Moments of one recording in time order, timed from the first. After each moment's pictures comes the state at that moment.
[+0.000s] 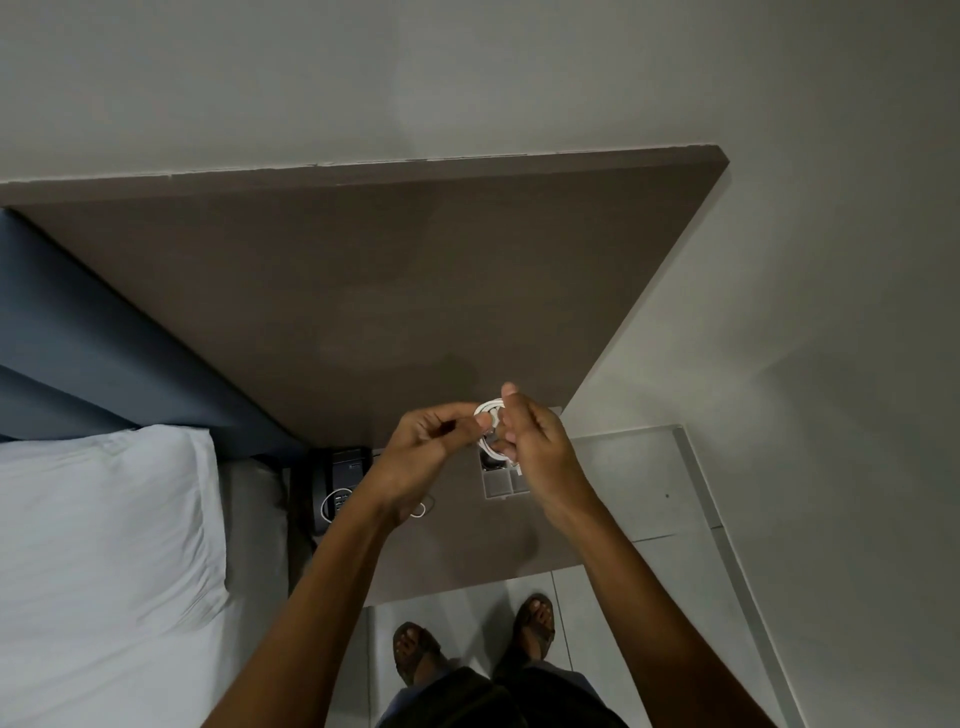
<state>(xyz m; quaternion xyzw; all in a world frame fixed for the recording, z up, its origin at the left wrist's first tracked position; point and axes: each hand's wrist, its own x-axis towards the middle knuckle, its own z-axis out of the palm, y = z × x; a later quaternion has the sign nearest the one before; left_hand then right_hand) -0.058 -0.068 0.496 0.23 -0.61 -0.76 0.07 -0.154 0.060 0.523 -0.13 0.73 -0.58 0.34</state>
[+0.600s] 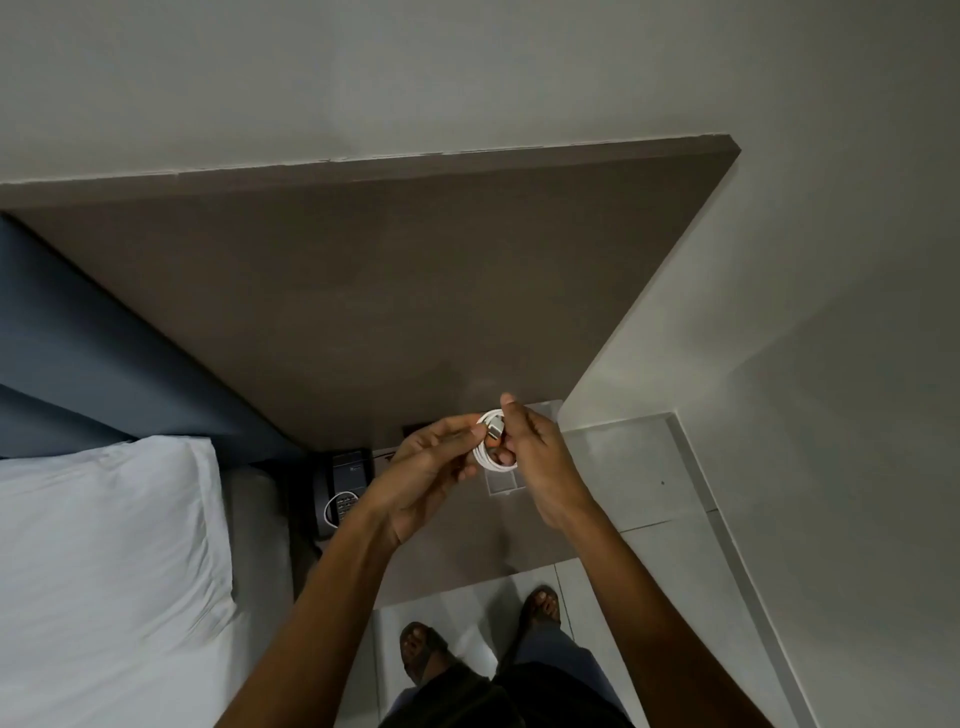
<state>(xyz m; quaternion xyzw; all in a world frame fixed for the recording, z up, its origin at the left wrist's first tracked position) -0.036 -0.083 0.477 0.28 -0.41 -0.87 0.01 -0.133 0.040 0.502 -0.06 0.75 -0.55 0.36</state>
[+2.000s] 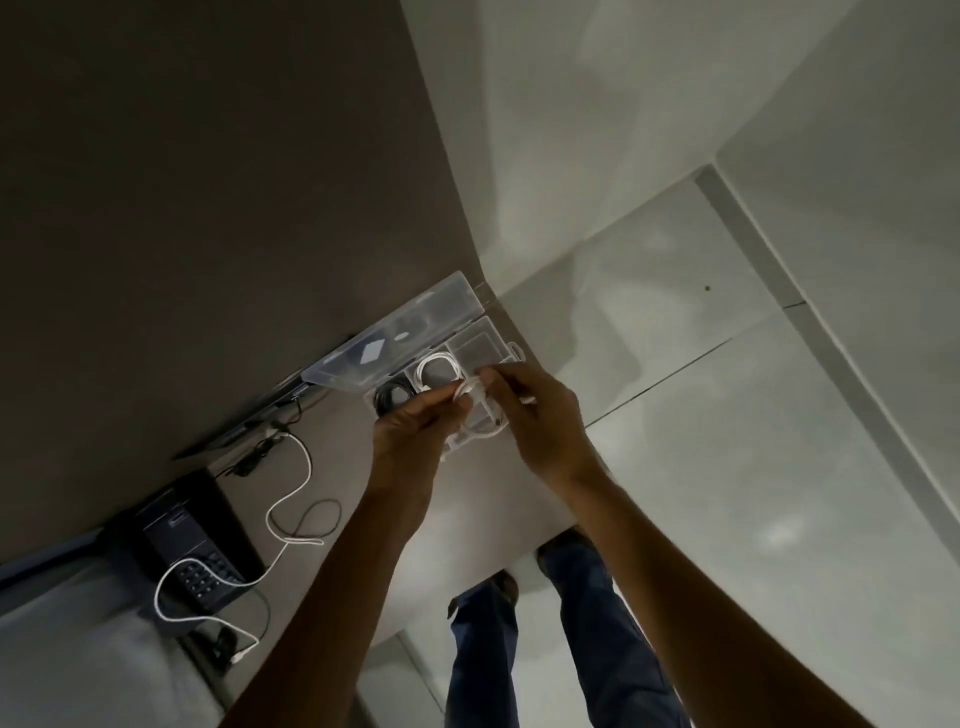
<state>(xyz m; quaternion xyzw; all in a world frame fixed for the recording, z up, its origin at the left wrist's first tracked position) -0.268 0.005 0.047 0.46 -0.61 -0.63 -0.11 -0.336 0.146 0.035 -0.03 0.79 -0.54 0.28</state>
